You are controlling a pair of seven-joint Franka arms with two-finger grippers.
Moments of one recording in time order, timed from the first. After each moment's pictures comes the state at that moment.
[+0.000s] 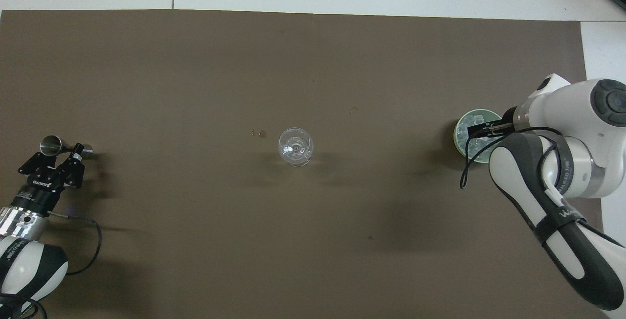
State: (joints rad) left arm 0.40 0.12 0.04 -2.52 -2.21 2.22 -0.45; right arm 0.03 0.17 -0.08 -2.05 -0.01 2.30 -0.17
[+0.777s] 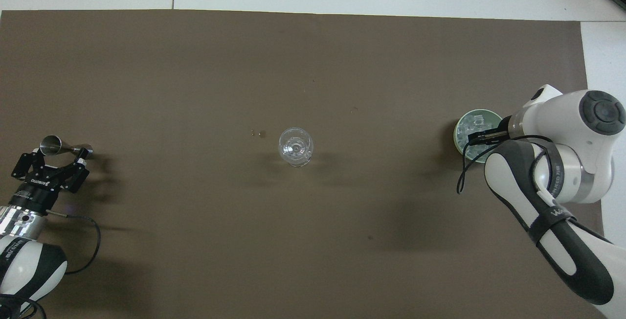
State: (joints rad) left arm 0.40 0.11 0.04 -2.52 -2.21 2.22 -0.45; right arm 0.02 0.19 -0.09 -2.10 -0.01 2.34 -0.17
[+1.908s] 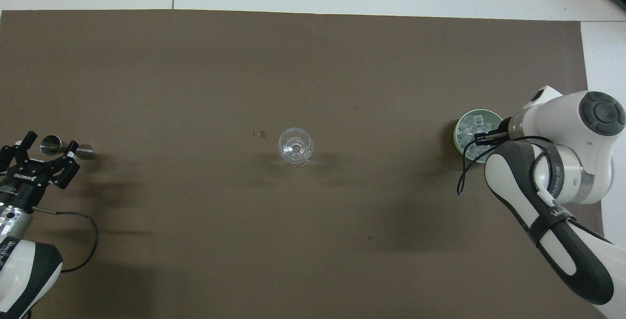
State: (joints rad) left arm 0.31 -0.07 0.02 -2.51 -2.21 2.45 -0.50; right arm 0.02 0.19 -0.09 -2.11 -0.01 2.34 -0.17
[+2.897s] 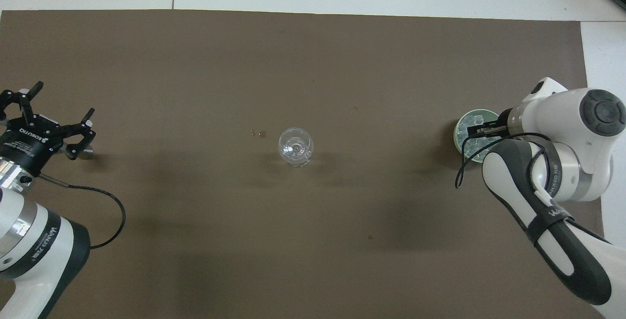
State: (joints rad) left arm -0.01 -0.16 -0.03 -2.29 -1.86 2.95 -0.51; right arm 0.03 0.19 -0.08 -2.09 -0.02 2.41 -0.19
